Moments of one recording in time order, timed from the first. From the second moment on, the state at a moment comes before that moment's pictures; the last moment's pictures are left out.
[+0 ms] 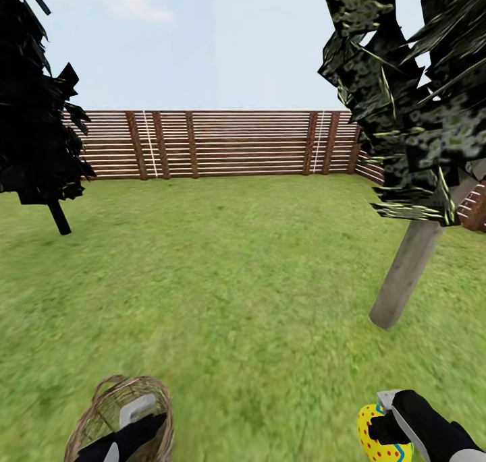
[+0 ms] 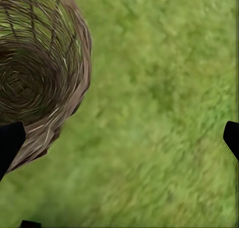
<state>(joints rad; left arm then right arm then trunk) -0.33 0.00 0.39 -0.60 0.07 0.29 -0.21 -0.50 -0.30 0.22 -0.52 -0.12 0.71 0.13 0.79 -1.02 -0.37</state>
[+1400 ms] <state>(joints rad) -0.33 0.01 0.39 -0.53 0.06 0.28 -0.21 -0.49 -0.29 0.21 -0.41 -0.12 0.69 0.13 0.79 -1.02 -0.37</state>
